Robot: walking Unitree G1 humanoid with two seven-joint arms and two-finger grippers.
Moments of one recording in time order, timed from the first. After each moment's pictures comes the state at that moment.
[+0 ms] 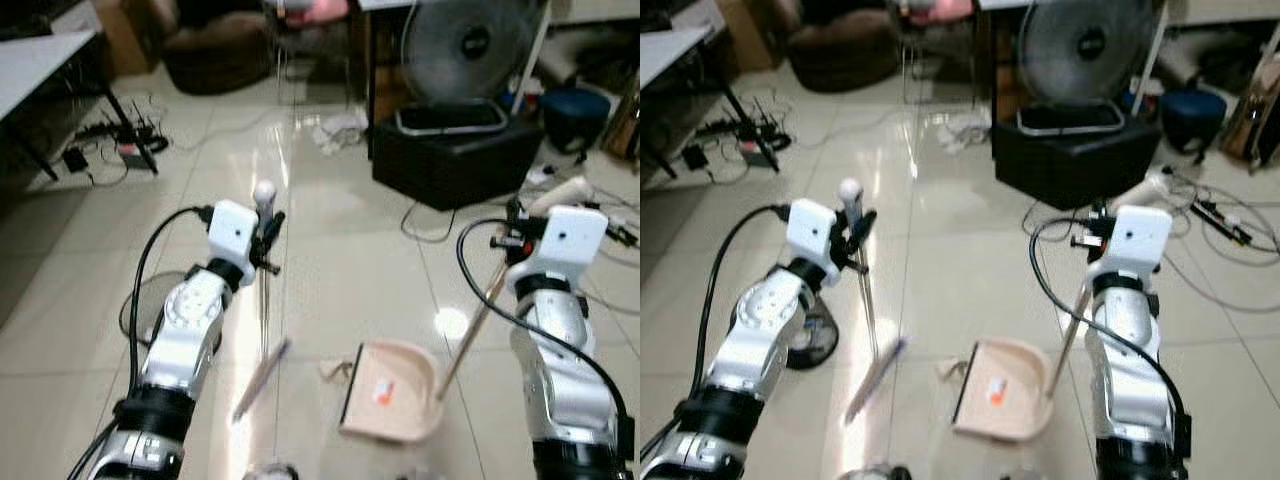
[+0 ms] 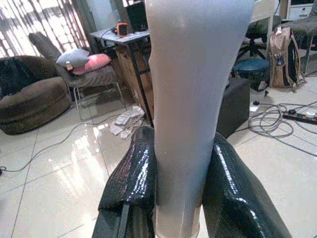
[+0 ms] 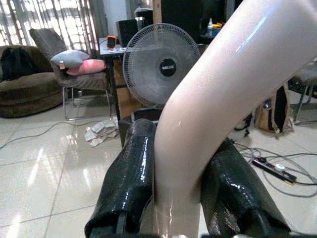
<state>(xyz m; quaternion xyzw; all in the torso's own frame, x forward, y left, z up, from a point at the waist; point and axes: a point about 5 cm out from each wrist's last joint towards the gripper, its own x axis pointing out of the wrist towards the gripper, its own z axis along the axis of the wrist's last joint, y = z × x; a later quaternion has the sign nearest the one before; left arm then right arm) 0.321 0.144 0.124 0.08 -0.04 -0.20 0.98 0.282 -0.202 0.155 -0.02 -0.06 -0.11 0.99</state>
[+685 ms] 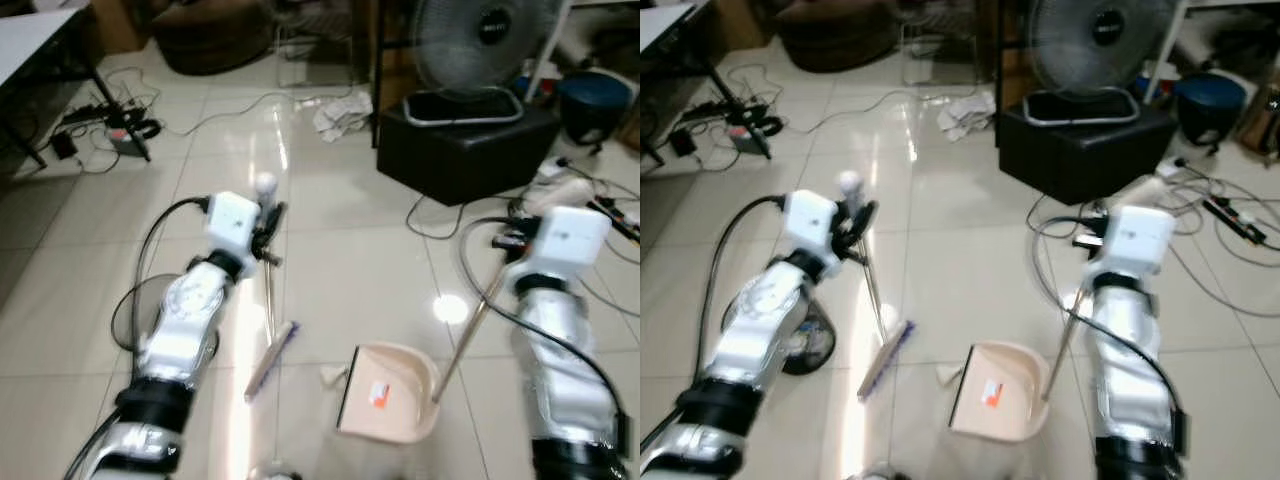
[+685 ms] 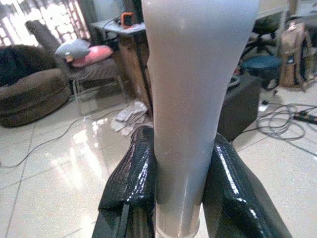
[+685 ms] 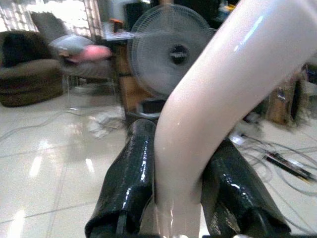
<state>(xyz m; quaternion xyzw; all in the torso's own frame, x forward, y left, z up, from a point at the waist) 0.325 0.152 0.129 0.08 -0.05 -0.18 0.98 0.285 -0.191 0.155 -0.02 -0.06 -0.09 0.99</state>
